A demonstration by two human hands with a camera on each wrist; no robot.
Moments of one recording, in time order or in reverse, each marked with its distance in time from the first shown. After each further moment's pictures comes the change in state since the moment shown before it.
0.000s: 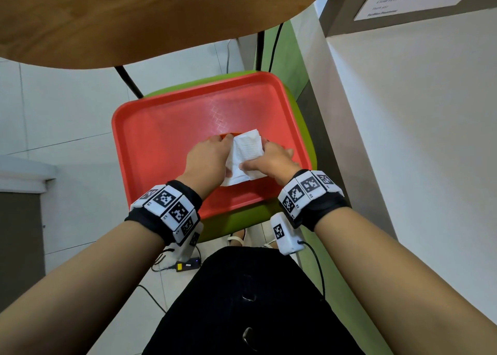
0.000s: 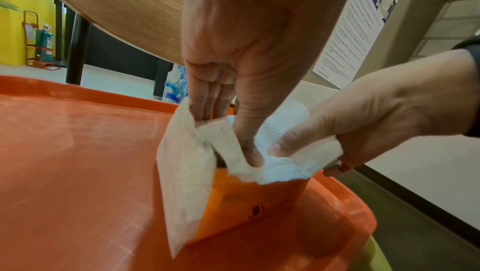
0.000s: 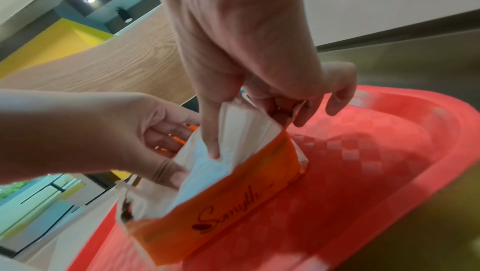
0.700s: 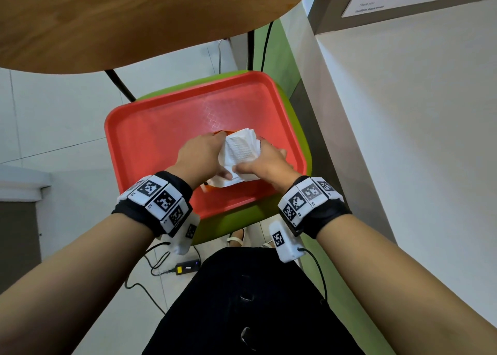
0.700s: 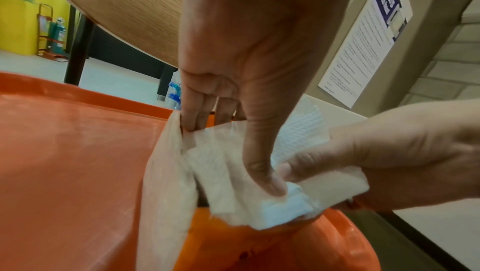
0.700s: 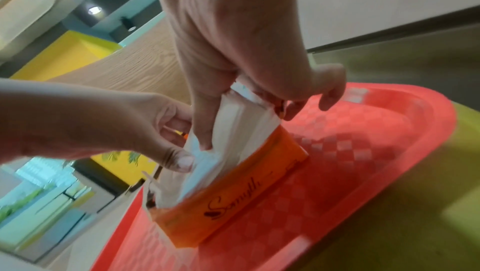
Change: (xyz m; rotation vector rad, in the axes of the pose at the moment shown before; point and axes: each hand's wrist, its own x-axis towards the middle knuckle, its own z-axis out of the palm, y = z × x) left_hand 0.006 -0.004 -0.016 -0.068 -0.093 0.027; right_hand -0.012 0.006 0.002 0.145 0.021 -0.094
